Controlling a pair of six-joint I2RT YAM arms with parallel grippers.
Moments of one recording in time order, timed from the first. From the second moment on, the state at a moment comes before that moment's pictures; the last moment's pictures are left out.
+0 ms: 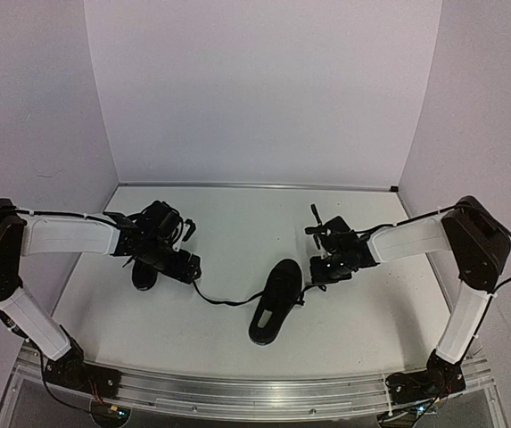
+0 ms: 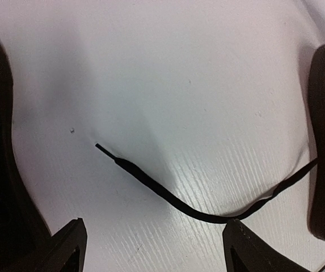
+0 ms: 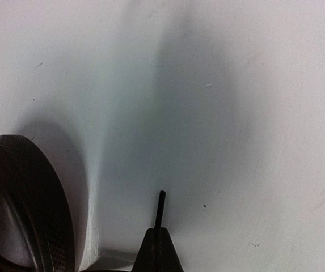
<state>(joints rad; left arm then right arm) -0.69 1.56 0.93 -0.40 0.00 -0.27 0.65 1.83 0.99 -0.21 0.11 0.44</state>
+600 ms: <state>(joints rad) -0.68 1.73 0.92 -0.32 -0.01 -0.52 0.63 1.67 0.90 -0.21 -0.05 0.47</state>
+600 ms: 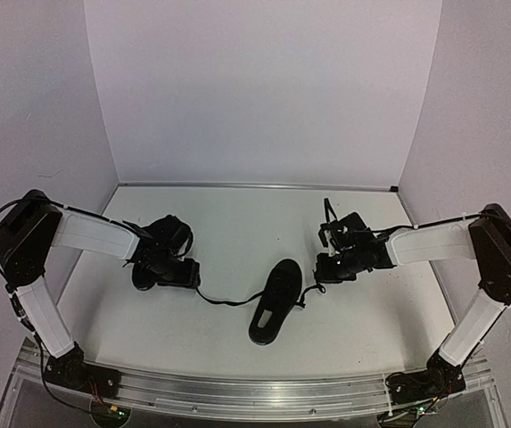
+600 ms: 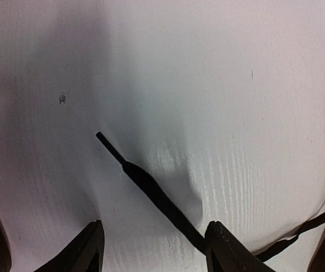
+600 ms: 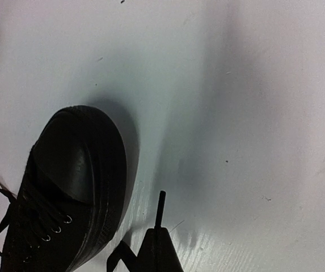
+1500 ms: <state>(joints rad) -0.74 1.53 0.95 -0.25 0.02 -0.47 0.66 1.62 0.95 -0.18 -0.08 0.52</state>
